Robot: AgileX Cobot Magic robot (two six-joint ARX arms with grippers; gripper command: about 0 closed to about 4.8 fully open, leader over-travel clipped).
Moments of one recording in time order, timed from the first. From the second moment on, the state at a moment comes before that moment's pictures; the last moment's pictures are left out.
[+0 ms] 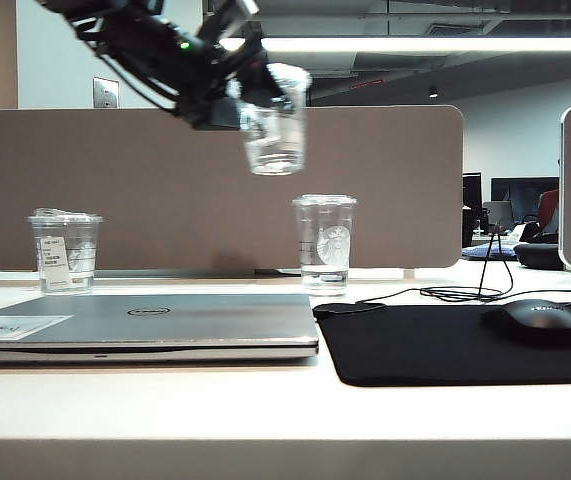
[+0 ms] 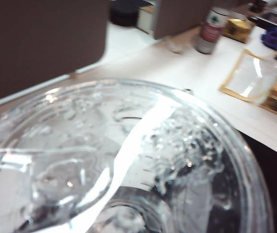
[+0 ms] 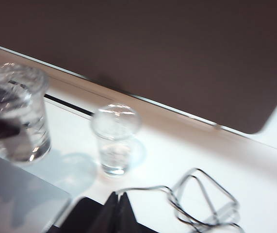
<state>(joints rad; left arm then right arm) -0.40 1.85 1.54 0.02 0.50 0.05 0.15 1.24 1.27 -0.28 -0.20 -0.16</state>
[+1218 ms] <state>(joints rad) -0.76 2.09 1.34 0.30 0.22 -0.08 0.15 1.15 1.27 -0.38 0.00 -0.21</state>
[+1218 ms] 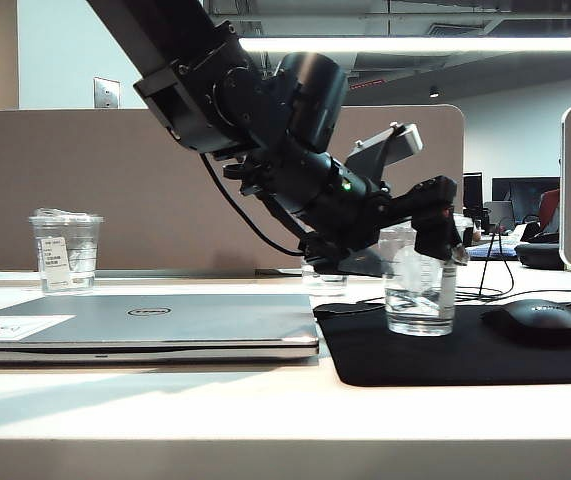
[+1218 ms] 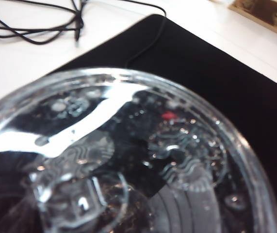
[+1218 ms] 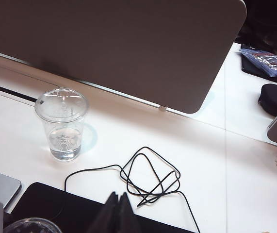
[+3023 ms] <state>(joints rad) -0.77 1.02 1.35 -0.78 -0.14 -0.08 0.27 0.81 1.27 -0.67 0.00 -0.11</state>
